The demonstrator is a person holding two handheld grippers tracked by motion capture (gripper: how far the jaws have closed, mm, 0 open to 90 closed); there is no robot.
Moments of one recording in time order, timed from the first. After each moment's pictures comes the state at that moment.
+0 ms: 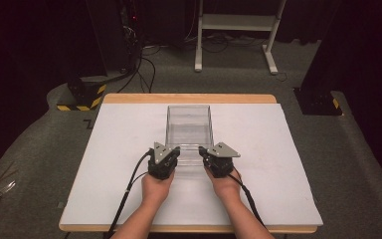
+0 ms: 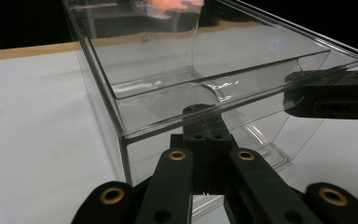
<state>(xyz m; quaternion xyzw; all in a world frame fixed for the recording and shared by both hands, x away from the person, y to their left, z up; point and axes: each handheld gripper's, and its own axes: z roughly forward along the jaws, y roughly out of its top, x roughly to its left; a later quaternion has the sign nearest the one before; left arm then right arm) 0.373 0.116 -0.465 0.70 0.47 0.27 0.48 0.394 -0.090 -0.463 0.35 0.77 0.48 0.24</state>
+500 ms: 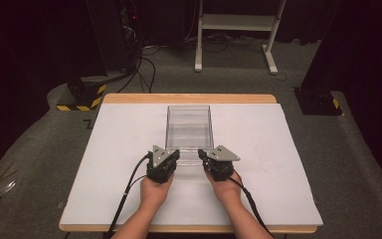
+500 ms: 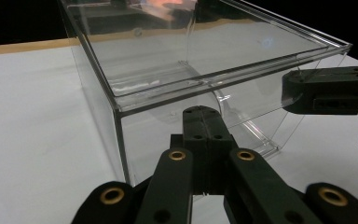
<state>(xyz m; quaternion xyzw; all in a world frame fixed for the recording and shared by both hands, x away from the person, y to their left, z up) 0.363 0.119 -0.467 0.70 0.46 0.26 0.48 0.384 -0.090 -0.463 0.34 0.77 0.48 0.24</state>
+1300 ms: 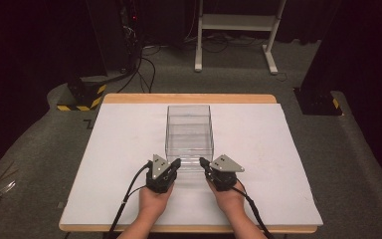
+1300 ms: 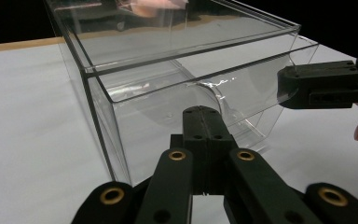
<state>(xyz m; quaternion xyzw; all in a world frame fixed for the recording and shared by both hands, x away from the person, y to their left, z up) 0.334 0.116 -0.468 0.71 0.44 0.26 0.48 0.355 -0.098 -0.464 0.33 0.77 0.48 0.24</state>
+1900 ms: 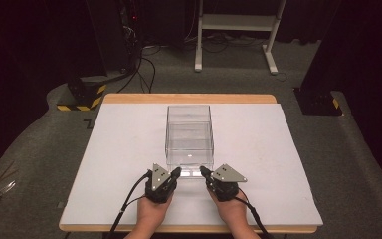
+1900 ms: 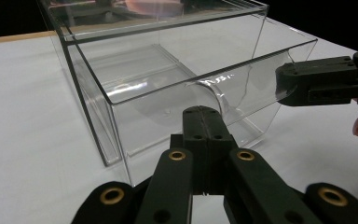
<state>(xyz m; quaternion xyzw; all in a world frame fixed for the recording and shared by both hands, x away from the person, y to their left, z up) 0.306 0.115 -0.471 0.72 0.44 0.25 0.48 0.329 -0.102 -0.468 0.33 0.77 0.49 0.23</state>
